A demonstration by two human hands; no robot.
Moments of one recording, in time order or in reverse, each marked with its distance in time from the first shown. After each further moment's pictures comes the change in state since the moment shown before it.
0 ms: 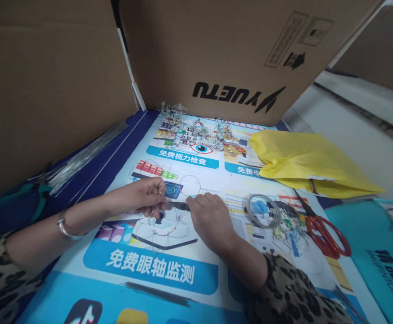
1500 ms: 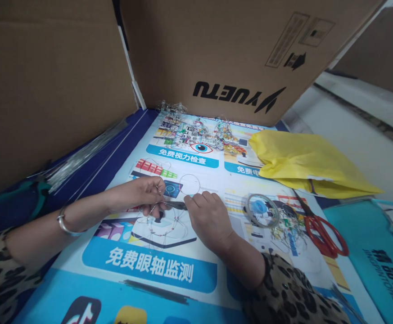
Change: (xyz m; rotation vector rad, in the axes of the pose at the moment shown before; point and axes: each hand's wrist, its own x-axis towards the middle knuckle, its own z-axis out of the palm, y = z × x) left_hand 0.001 0.002 -0.001 -0.052 -0.014 -0.038; right_hand 0.001 -0.002 -0.003 -0.073 0.018 -0.033
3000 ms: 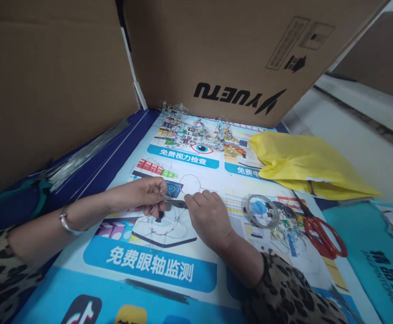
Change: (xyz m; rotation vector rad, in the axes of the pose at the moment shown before) left_hand 0.000 -0.005 -0.002 0.024 -0.037 0.038; right_hand 0.003 0.000 0.000 -0.006 0.004 -0.010
